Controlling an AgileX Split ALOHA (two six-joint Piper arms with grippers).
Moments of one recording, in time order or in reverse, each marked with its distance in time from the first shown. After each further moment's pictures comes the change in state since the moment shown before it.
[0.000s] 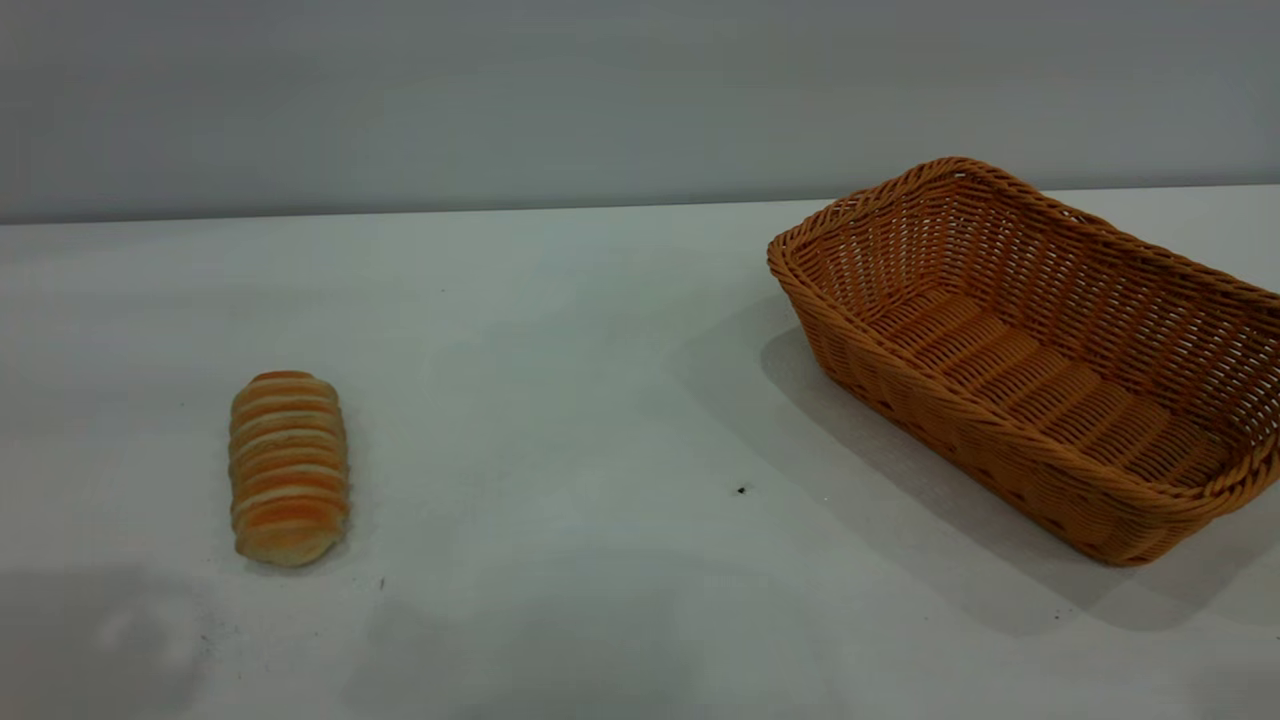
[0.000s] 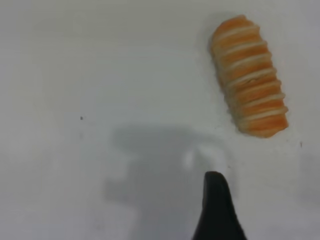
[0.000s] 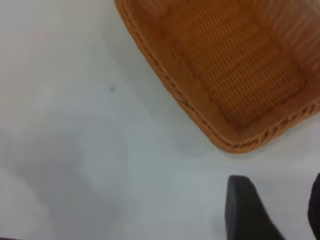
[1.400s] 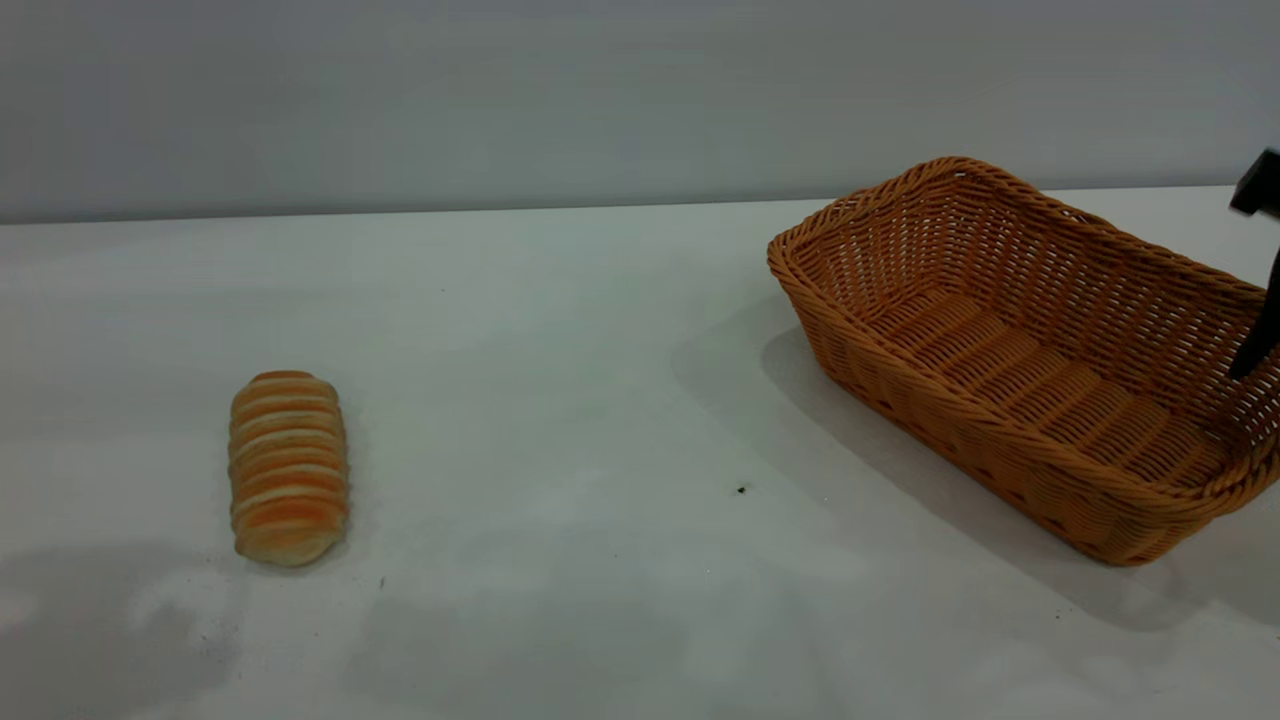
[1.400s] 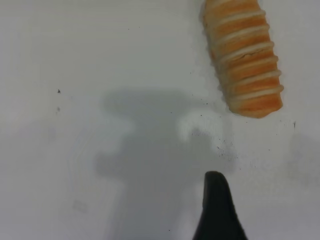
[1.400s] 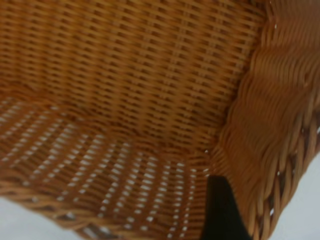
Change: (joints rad) left arm 0.000 0.084 -0.018 -0.060 0.017 0.001; right arm -0.154 0.802 -0.079 0.109 -0.343 0.316
